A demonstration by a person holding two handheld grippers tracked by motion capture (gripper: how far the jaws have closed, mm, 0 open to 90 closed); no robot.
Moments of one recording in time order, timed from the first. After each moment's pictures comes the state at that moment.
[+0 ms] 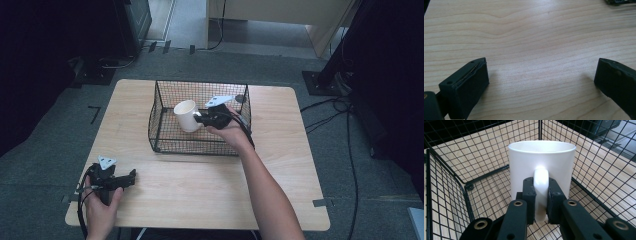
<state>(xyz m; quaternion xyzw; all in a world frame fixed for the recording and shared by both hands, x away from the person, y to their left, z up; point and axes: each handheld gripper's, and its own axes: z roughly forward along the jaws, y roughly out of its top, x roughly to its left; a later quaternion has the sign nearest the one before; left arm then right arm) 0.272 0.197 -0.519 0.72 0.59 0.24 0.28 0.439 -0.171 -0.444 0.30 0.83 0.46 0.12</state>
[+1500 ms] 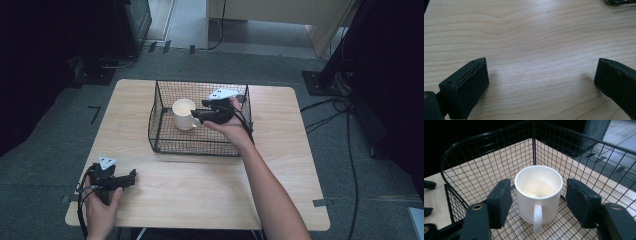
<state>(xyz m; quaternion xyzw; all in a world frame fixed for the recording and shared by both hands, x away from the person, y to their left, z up) 0.272 0.197 -0.519 0.72 0.59 0.24 0.28 0.427 -0.172 -0.405 0.32 0.79 0.51 0.15</state>
